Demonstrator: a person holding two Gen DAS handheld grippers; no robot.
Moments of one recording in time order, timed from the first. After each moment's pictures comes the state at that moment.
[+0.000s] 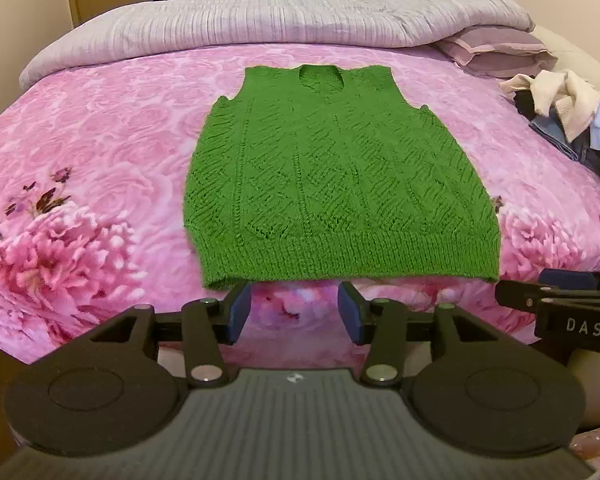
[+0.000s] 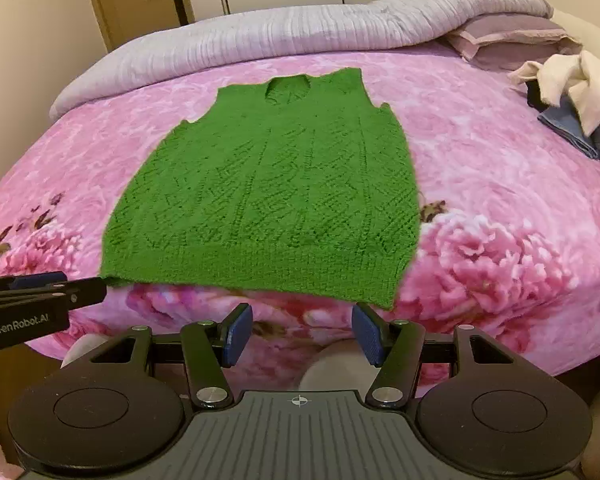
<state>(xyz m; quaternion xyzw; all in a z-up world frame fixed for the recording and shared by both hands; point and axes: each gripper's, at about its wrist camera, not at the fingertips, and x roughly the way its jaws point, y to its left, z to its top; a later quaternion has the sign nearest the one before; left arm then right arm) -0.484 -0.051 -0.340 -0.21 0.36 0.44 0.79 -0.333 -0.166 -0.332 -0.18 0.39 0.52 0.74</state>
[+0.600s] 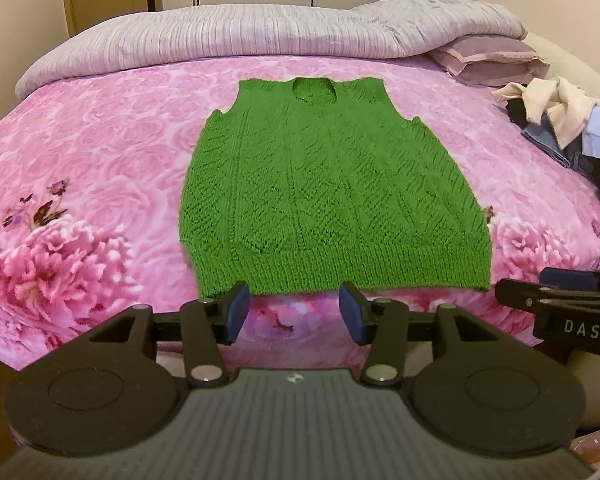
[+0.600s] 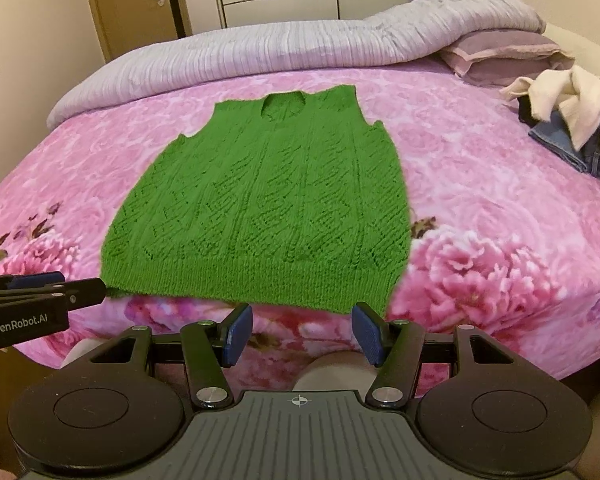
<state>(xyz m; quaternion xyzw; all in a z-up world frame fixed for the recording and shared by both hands) -0.482 -0.048 -0.331 -0.21 0.34 0.43 0.81 -0.335 -0.170 -0.322 -0.17 0.37 0.51 0.76</state>
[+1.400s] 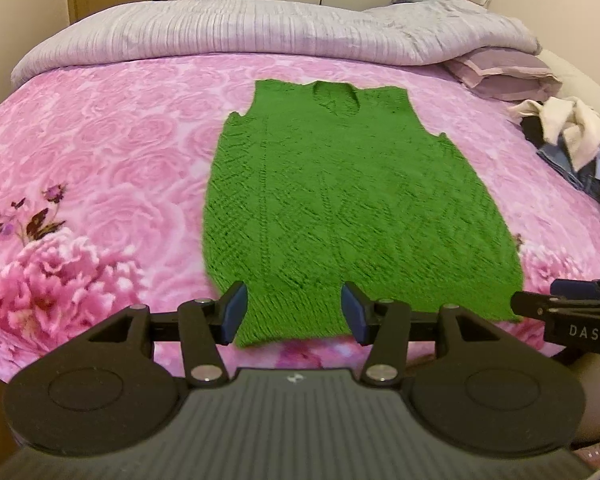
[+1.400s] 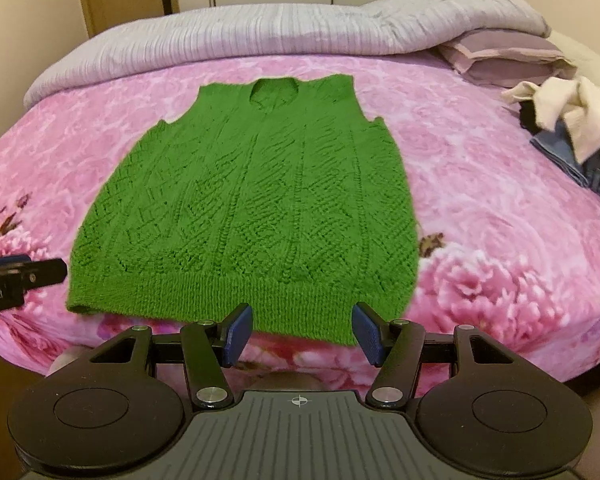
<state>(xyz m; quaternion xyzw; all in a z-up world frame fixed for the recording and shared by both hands) -0.497 0.025 -0.346 -0.23 0.34 0.43 0.80 -0.324 -0.109 -0.337 -0.22 0.37 0.48 0.76</state>
